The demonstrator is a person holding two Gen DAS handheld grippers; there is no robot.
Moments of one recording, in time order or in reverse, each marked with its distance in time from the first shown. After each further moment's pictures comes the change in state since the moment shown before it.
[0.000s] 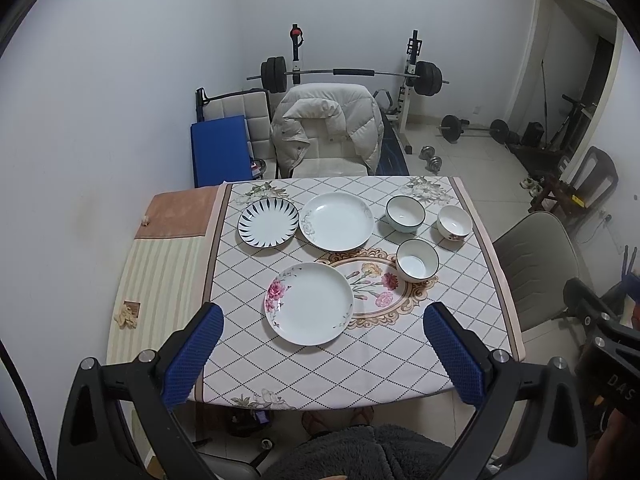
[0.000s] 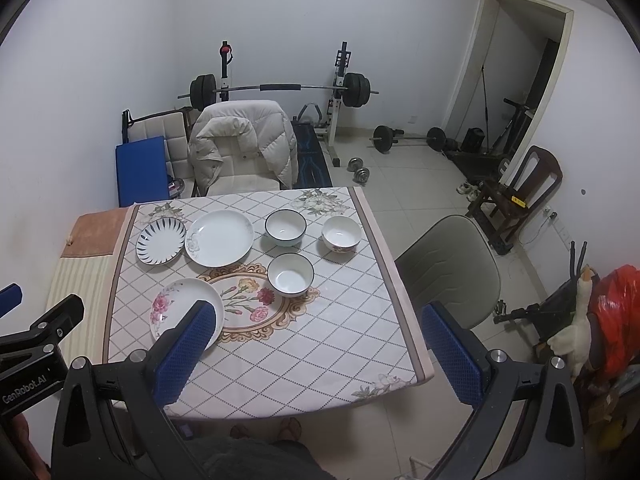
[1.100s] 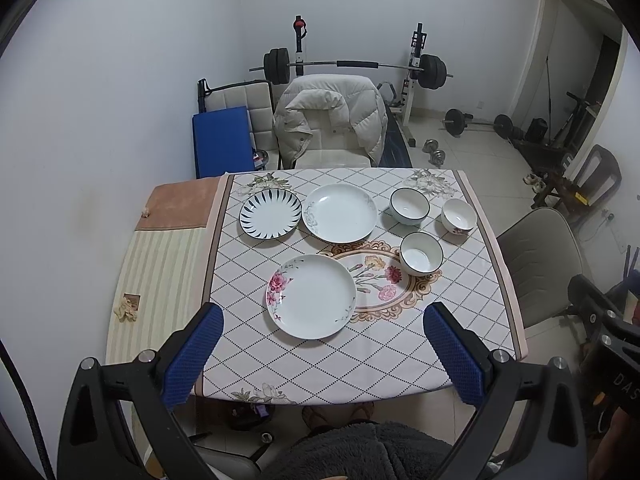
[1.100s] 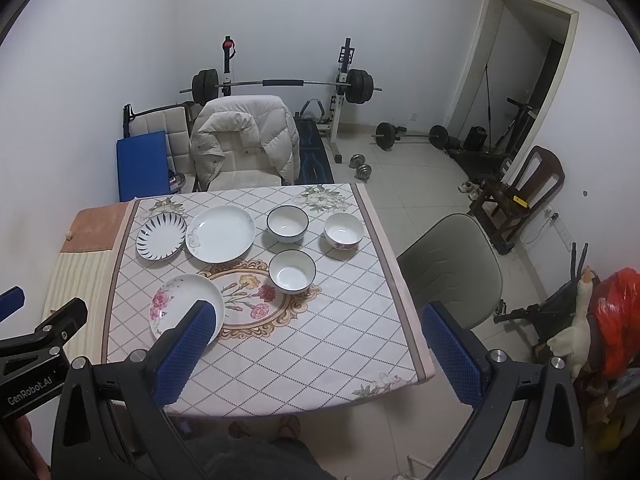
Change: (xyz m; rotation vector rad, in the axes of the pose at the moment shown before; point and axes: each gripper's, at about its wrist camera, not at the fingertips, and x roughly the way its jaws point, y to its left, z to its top) left arm 0.012 0.003 -0.005 -0.005 0.025 0.007; right arm 0.005 0.000 -0.004 -0.003 0.009 0.005
